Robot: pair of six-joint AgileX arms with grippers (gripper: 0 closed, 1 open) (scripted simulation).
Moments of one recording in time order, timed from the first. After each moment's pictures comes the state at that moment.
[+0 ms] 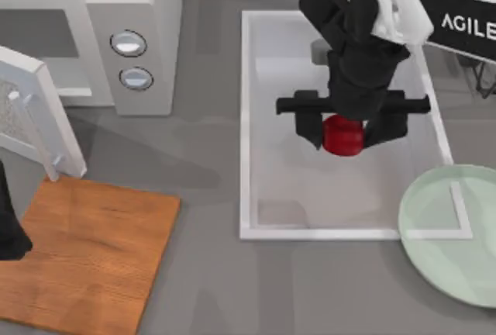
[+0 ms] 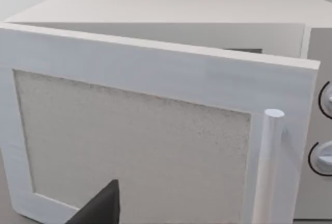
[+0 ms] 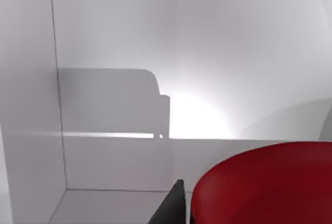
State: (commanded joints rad) left arm 0.00 0.00 0.00 0.00 0.00 0.00; right arm 0.50 2.17 1.73 -1.03 0.03 0.52
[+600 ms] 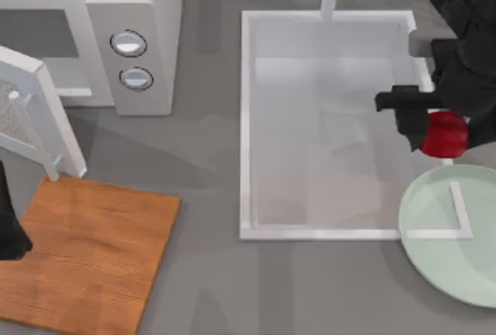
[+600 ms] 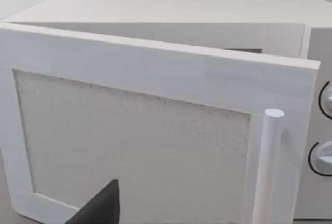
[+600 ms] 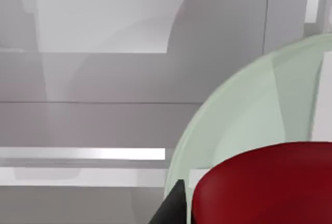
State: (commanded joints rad) left arm 0.00 0.00 0.00 0.00 0.00 0.00; right arm 0.33 1.85 1.48 -1.13 0.01 0.34
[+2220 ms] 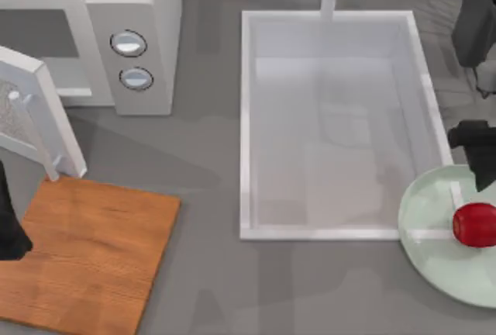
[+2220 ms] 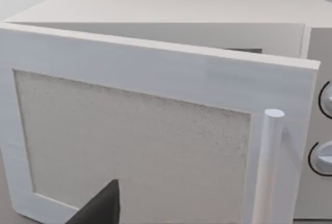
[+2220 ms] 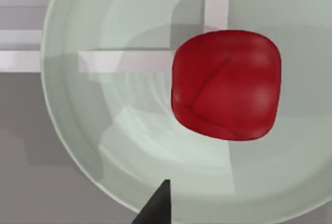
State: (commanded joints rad) left arm 0.00 0.00 0.00 0.00 0.00 0.00; right arm 0.20 1.64 1.27 -1.19 0.00 0.21
